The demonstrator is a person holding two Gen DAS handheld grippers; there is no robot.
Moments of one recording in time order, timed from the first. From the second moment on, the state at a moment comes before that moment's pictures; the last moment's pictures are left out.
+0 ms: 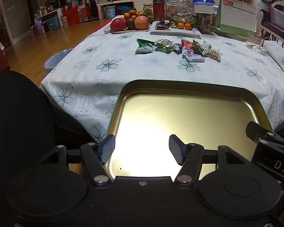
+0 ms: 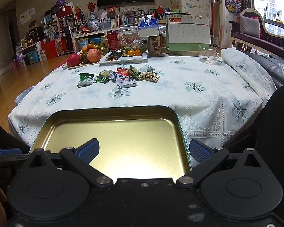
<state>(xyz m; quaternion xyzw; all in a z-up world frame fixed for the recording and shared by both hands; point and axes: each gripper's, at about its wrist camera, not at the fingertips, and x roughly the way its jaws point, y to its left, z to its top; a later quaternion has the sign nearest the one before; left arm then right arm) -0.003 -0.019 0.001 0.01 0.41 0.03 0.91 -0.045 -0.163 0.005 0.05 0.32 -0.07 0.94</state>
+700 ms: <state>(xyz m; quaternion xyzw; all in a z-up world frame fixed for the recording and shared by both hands) -0.002 -0.019 -0.003 0.01 0.42 0.02 0.91 -0.044 -0.161 0.004 0.05 0.32 -0.07 0.94</state>
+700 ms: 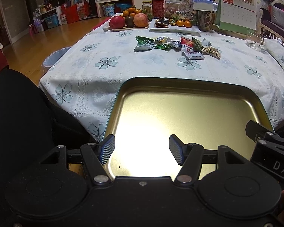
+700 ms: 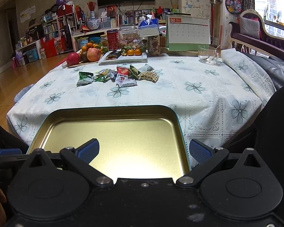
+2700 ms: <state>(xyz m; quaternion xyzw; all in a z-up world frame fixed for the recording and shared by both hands) 0.079 -0.013 0.056 0.05 0.43 0.00 0.90 0.042 -0.164 0.050 -0.01 0.37 0.03 0.93</state>
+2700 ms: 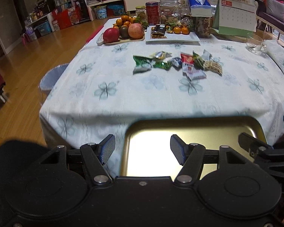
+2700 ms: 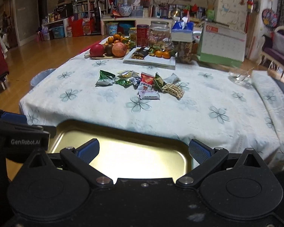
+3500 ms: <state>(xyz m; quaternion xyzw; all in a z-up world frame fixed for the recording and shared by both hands) 0.373 0.034 -0.015 -0.07 0.54 0.01 0.84 0.365 -0.265 -0.006 0.08 0.48 -0.06 0.87</state>
